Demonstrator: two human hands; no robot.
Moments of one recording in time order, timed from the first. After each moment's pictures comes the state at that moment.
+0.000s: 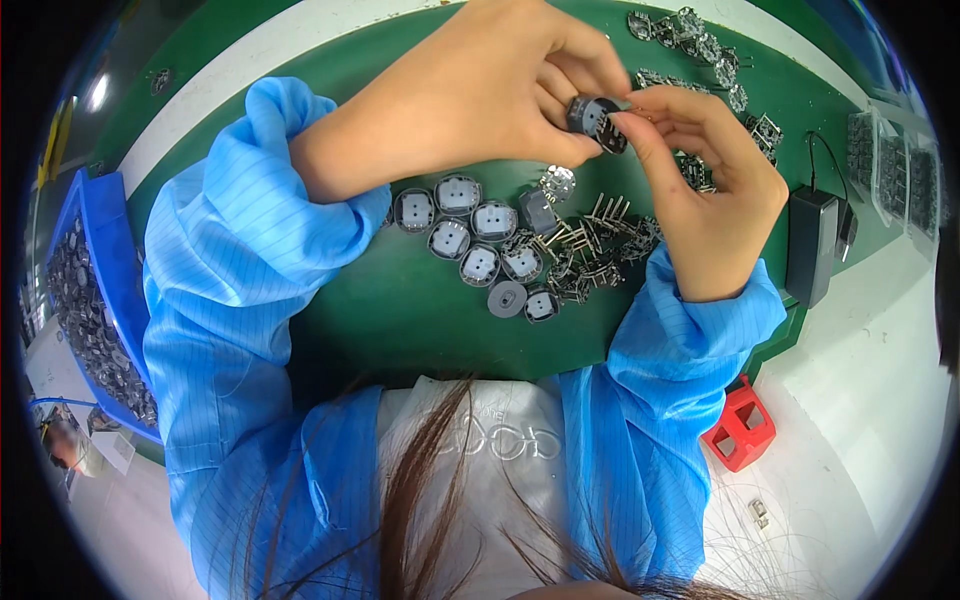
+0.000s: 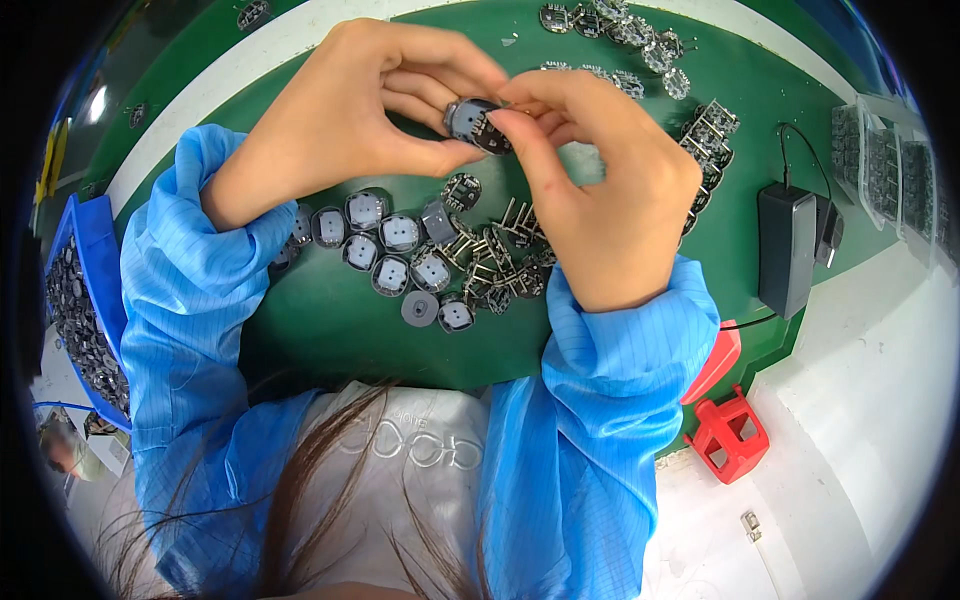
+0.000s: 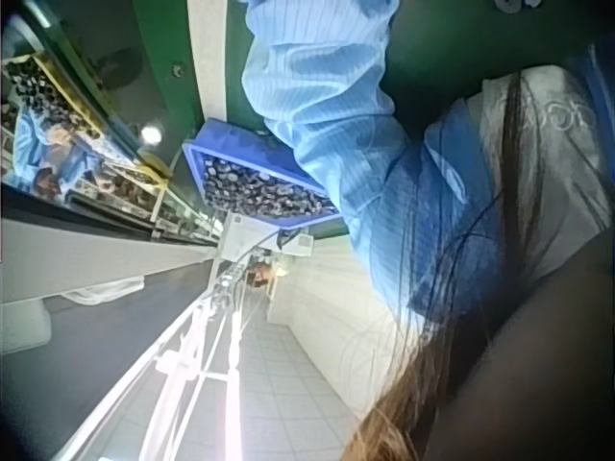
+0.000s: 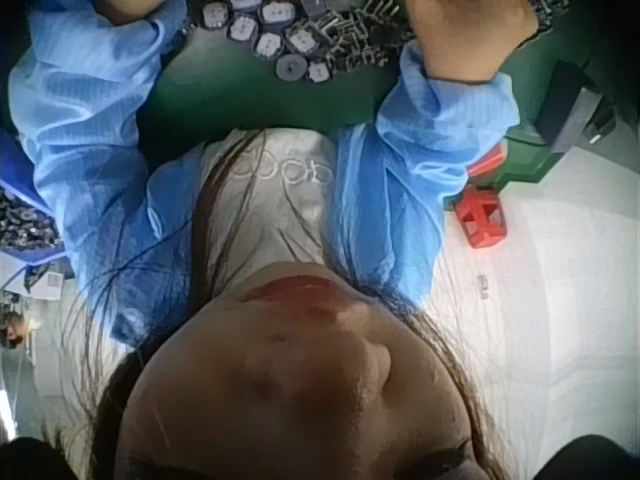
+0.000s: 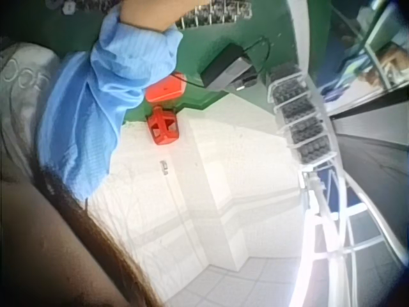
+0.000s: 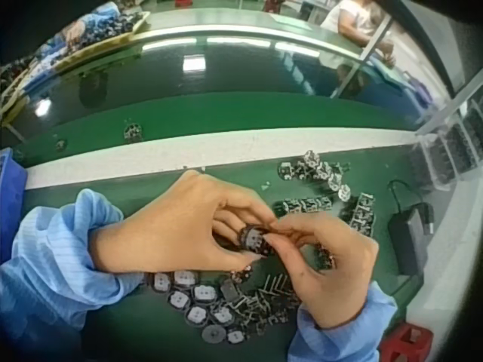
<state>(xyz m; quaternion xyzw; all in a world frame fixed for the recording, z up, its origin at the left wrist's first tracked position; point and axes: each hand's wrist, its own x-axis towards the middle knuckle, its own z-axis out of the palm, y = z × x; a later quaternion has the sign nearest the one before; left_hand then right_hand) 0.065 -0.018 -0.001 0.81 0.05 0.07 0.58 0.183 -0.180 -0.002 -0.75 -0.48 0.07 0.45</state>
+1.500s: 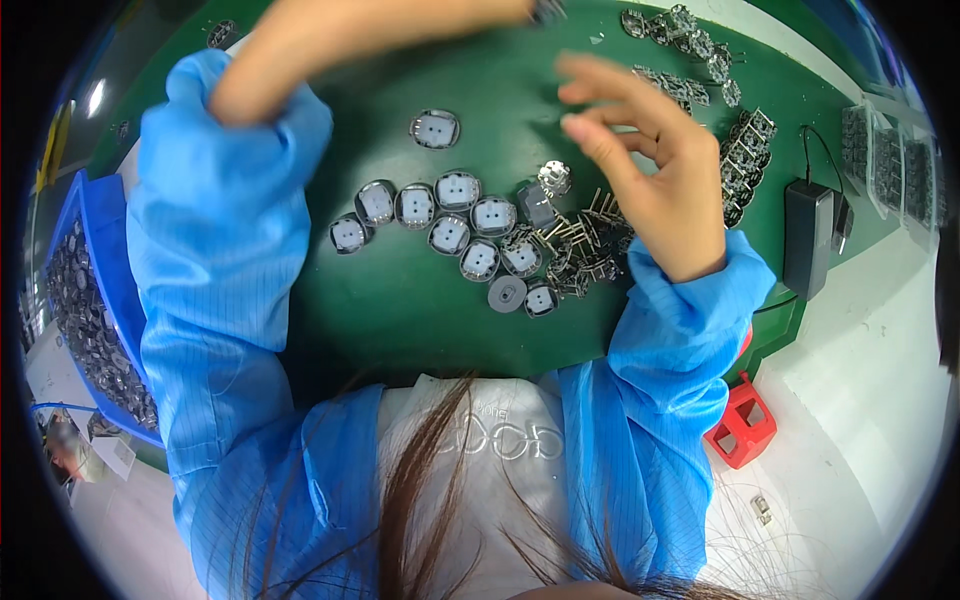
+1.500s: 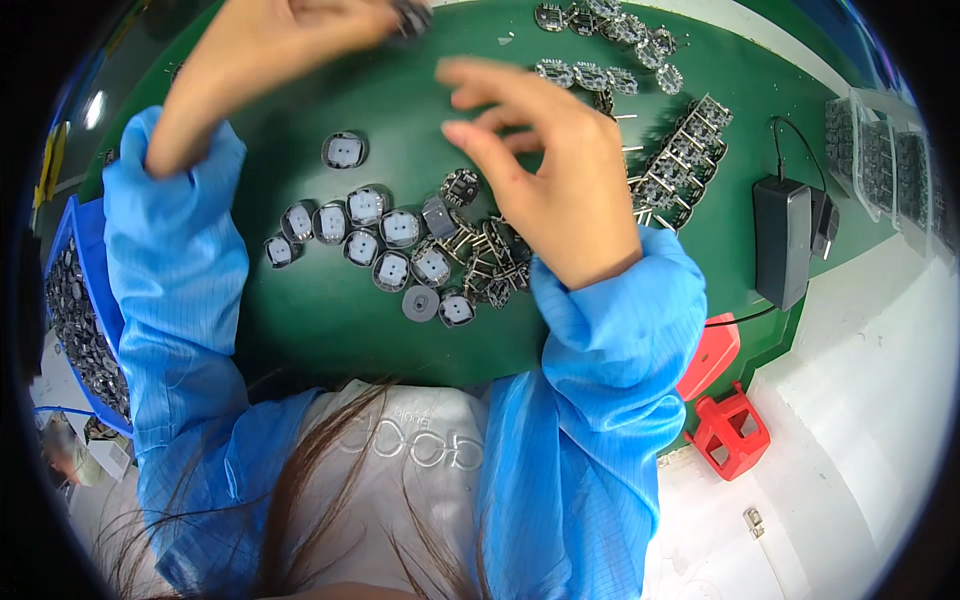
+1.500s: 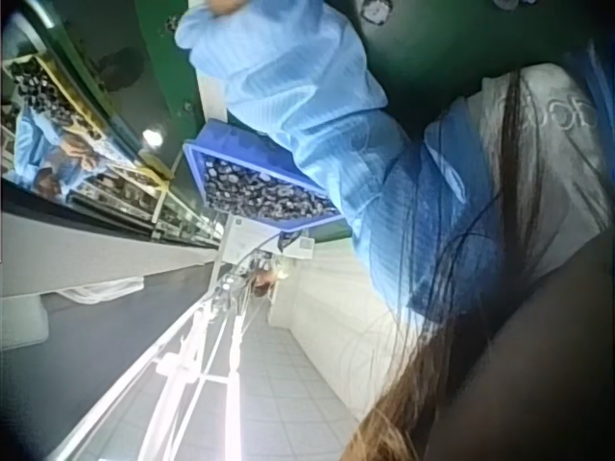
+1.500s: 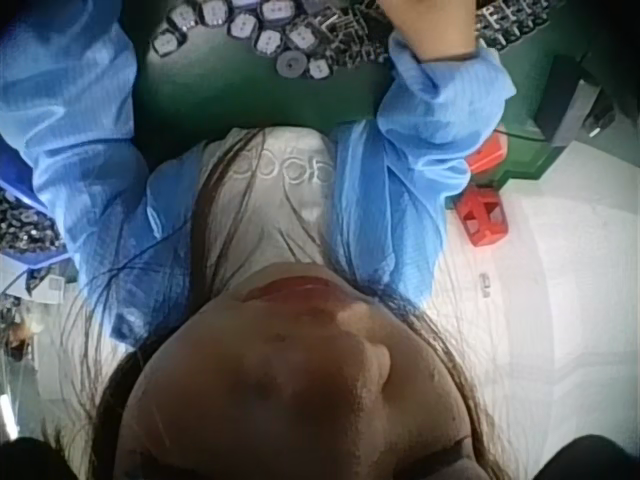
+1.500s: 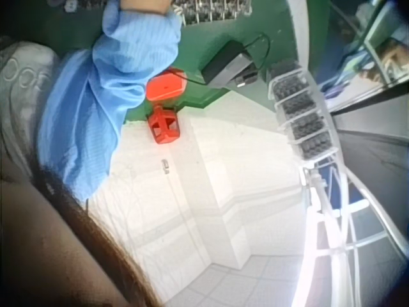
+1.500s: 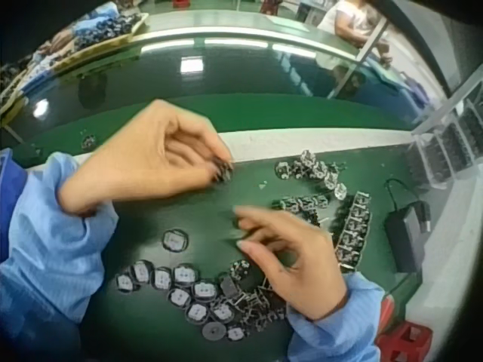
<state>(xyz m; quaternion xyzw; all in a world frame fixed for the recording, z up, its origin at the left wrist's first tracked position) 0.071 0.032 0.015 0.80 0.17 0.06 0.58 0.182 -0.177 -0.010 -0.72 -0.43 0.31 0.45</state>
